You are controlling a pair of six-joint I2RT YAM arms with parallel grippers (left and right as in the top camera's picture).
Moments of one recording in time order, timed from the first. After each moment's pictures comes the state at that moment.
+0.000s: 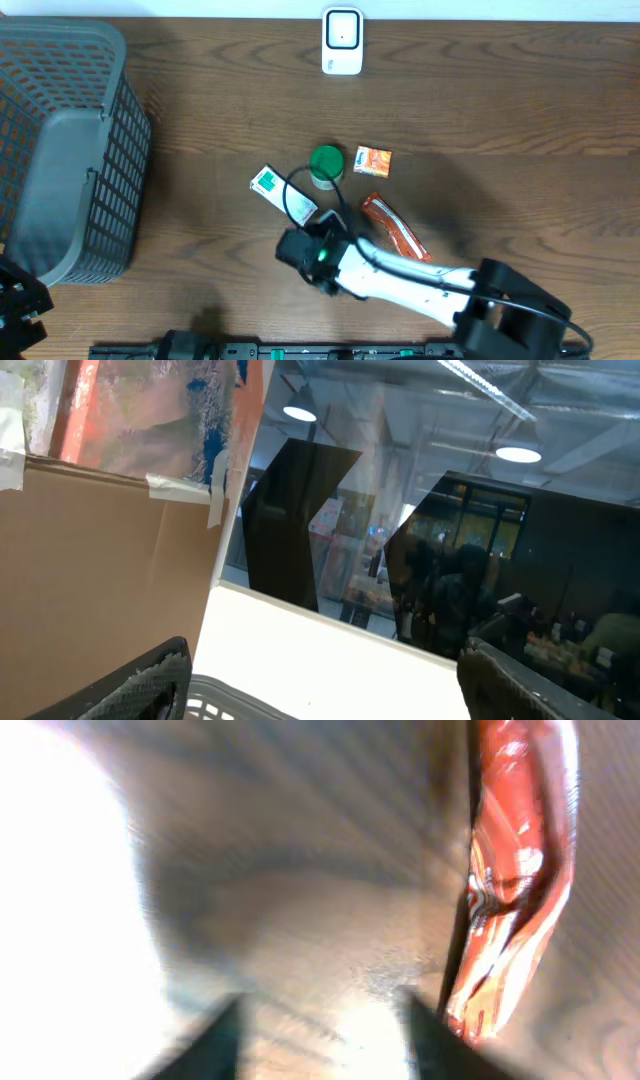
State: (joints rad) left arm -0.16 0.51 1.50 -0.58 -0.48 -0.09; right arm 1.08 1.76 1.09 -0.95 0.37 0.51
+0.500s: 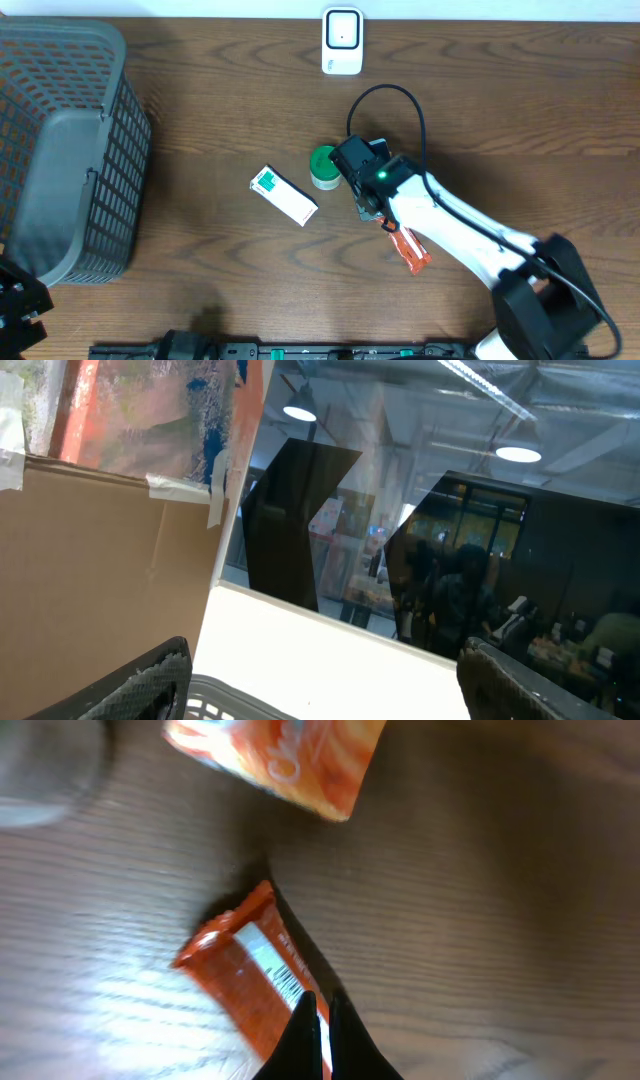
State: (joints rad) left arm -0.16 0.51 1.50 -0.58 -0.48 -0.09; right arm 0.68 1.74 1.17 -0.85 0.35 0.41
